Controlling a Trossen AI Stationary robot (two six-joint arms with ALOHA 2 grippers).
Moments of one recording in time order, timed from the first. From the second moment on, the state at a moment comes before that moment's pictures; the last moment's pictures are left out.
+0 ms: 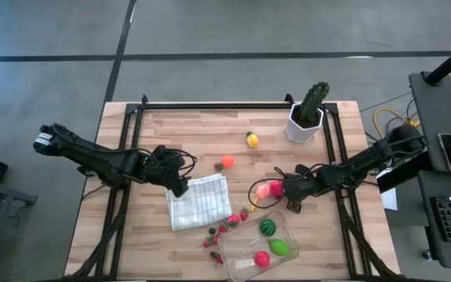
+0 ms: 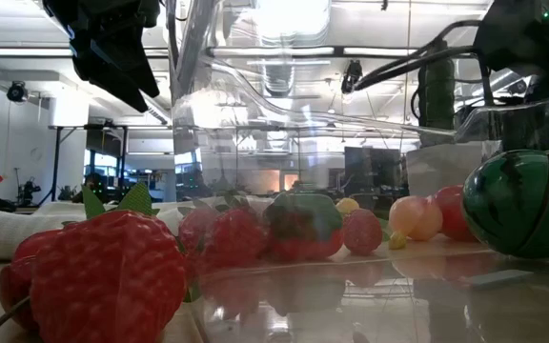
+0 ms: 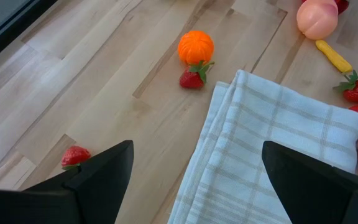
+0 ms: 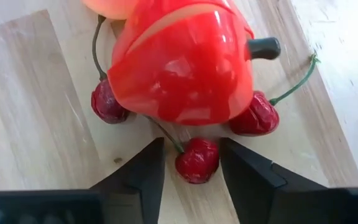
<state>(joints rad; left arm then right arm) -0.27 1.14 0.93 -0.79 -0.51 -0.72 0.33 1.33 0.48 -0.41 0.21 0.65</state>
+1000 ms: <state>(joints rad) -0.27 1.14 0.93 -0.79 -0.50 -0.72 0.33 1.25 0.65 -0.60 0.17 0.86</state>
